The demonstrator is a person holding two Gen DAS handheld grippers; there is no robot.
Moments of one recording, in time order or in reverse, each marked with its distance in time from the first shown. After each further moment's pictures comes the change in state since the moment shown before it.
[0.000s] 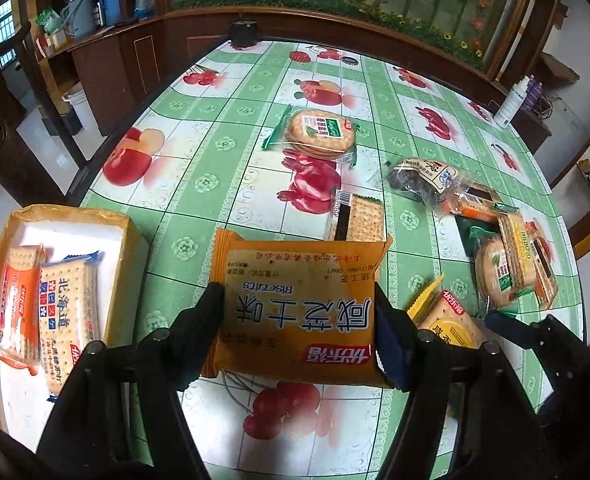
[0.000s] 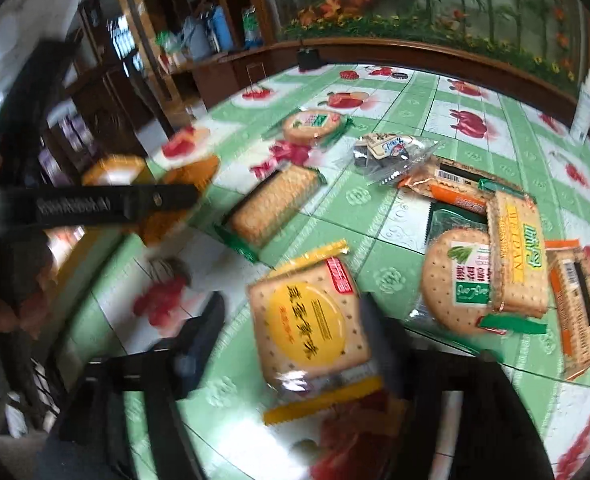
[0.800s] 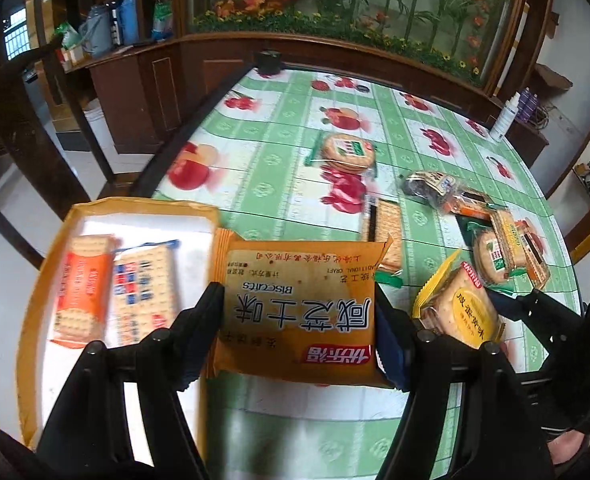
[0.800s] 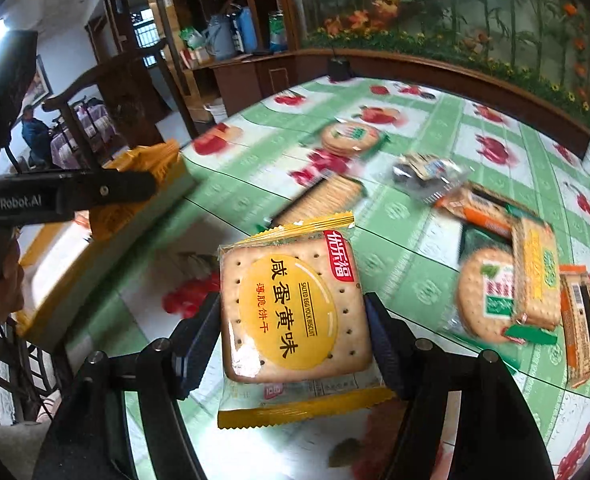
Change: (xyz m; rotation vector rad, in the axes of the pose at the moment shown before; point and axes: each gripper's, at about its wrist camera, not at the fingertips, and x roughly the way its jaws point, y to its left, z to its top) left arm -0.066 0.043 -0.028 0.005 -0.093 0.031; right arm -0.011 0.037 0.002 -0.061 -0.057 0.046
